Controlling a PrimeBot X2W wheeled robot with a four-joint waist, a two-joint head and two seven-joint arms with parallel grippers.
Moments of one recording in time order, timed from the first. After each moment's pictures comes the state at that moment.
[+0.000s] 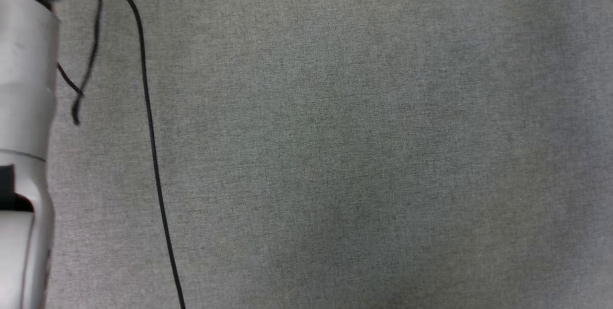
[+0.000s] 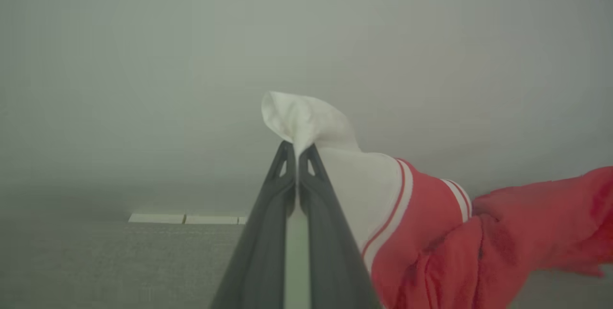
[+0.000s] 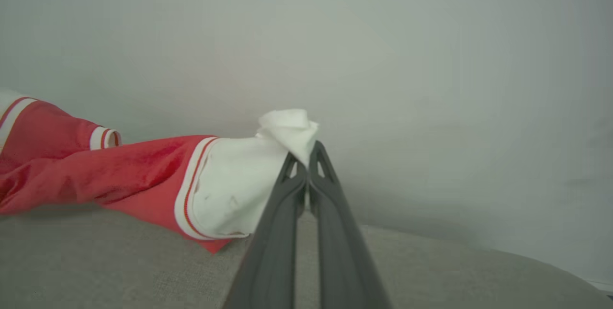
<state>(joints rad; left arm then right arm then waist) -1.37 0.36 -0.31 0.92 -0.58 -0.03 -0.16 -1.39 -0.23 0.21 0.83 0.28 0.13 0.02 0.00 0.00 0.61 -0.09</state>
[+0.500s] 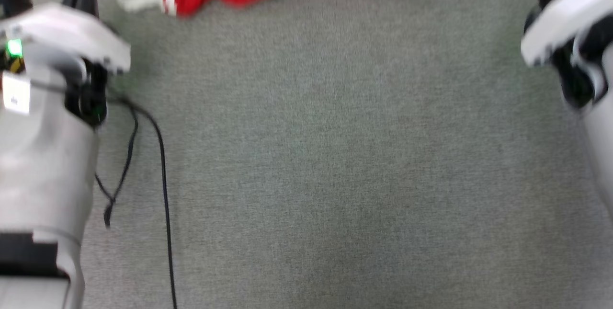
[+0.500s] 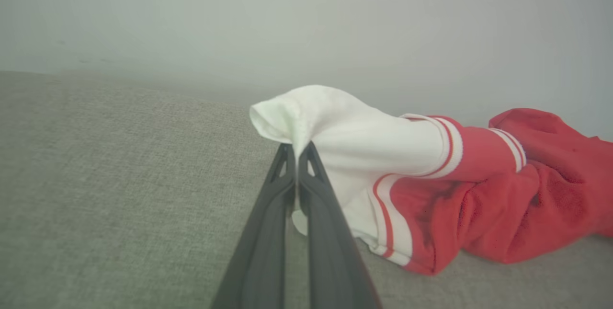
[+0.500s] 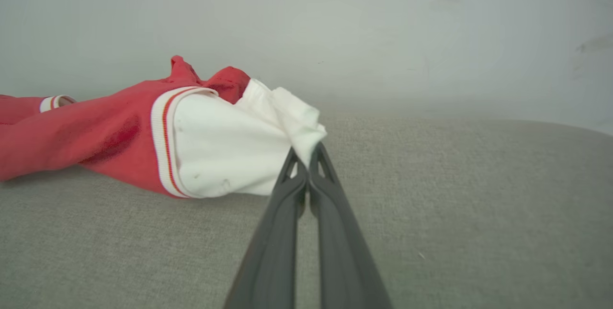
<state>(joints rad) -1.06 0.34 -0.24 1.00 -0.67 -0.10 -0.26 -1.04 -0.31 0.29 0.82 0.51 0.13 -0.09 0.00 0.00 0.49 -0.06</state>
